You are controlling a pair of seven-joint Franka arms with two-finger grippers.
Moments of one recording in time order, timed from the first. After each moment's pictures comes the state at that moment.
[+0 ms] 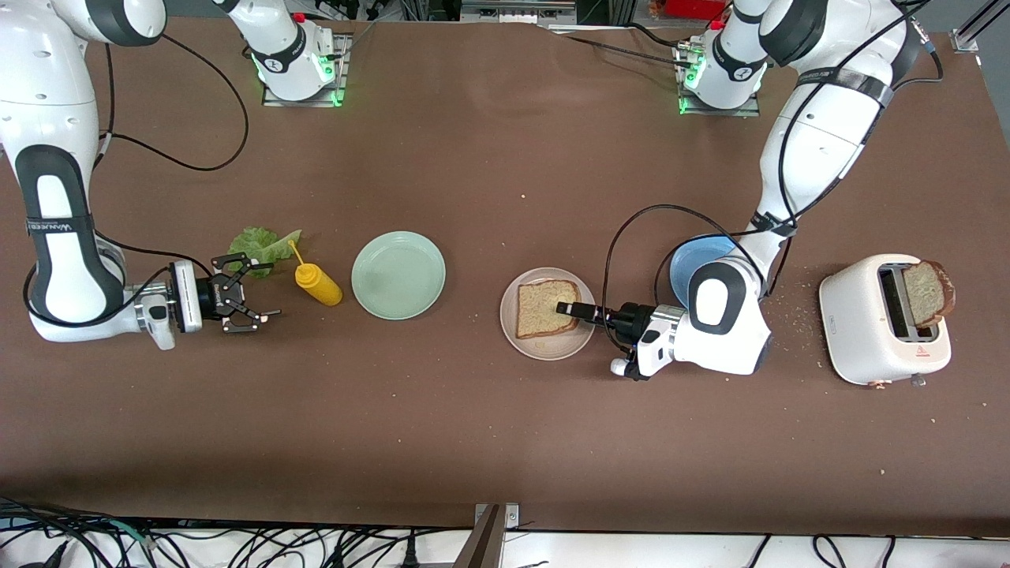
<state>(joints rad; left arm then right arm) -0.05 0.95 -0.31 -1.36 -0.88 1.95 0.35 -0.21 0.83 -0.01 -1.52 0.87 1.54 -2.22</state>
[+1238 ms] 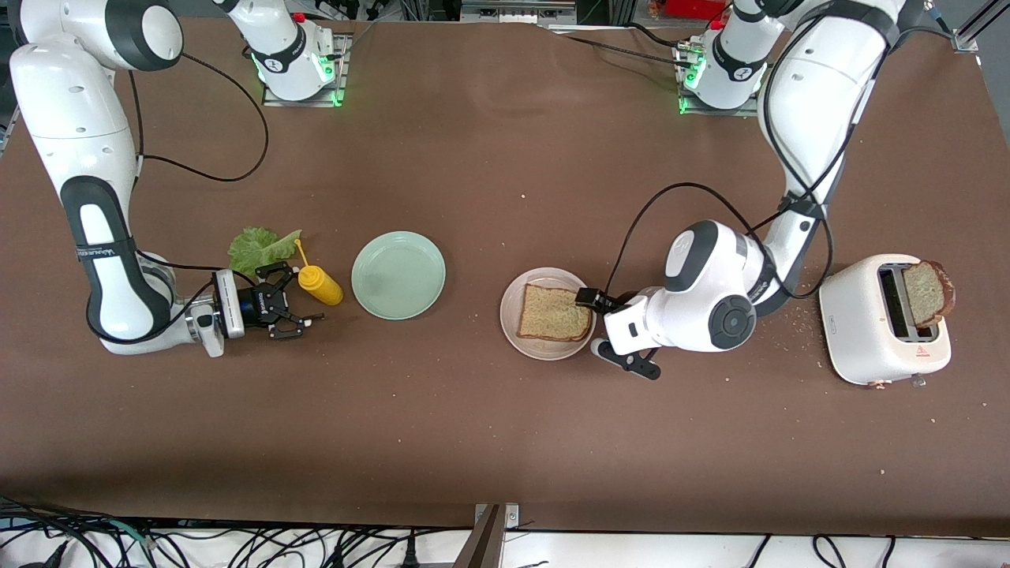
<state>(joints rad) -0.13 0.77 -0.31 -1.34 -0.19 1.95 0.08 -0.20 0.93 0.08 -1.49 0.96 1.54 -2.26</state>
